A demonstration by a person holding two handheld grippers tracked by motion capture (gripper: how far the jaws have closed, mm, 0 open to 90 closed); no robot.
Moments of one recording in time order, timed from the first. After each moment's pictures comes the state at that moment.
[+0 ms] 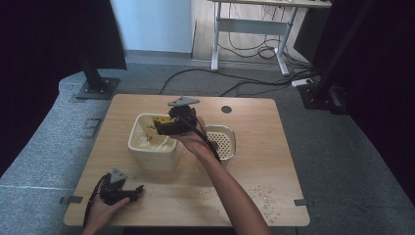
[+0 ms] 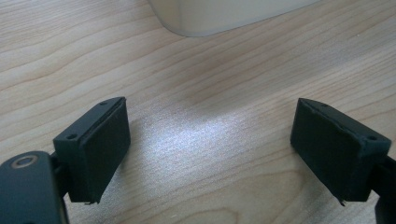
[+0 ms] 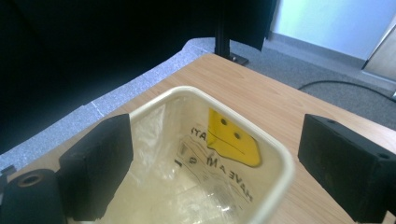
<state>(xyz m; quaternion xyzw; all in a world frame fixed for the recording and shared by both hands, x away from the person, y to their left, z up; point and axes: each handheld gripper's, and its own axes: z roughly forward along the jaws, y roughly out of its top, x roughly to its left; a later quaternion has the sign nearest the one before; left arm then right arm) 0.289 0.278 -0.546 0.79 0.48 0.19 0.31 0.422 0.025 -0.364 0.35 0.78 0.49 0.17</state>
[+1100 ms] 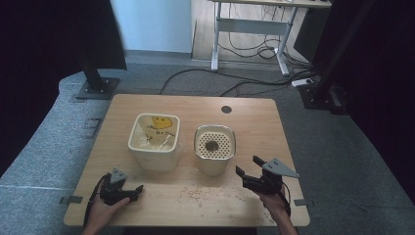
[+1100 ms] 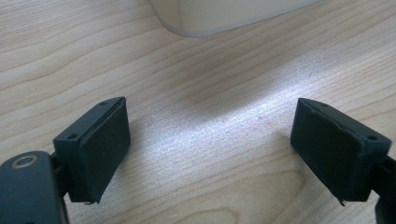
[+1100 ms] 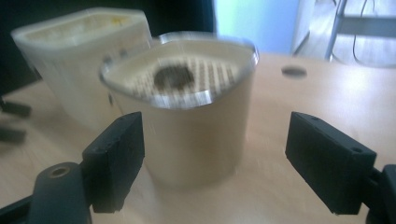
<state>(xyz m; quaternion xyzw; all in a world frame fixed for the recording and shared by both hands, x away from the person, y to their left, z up) 0.289 0.278 -0.546 0.79 0.48 0.19 0.31 0.288 -0.215 -0.470 0.42 0.70 0.53 0.24</state>
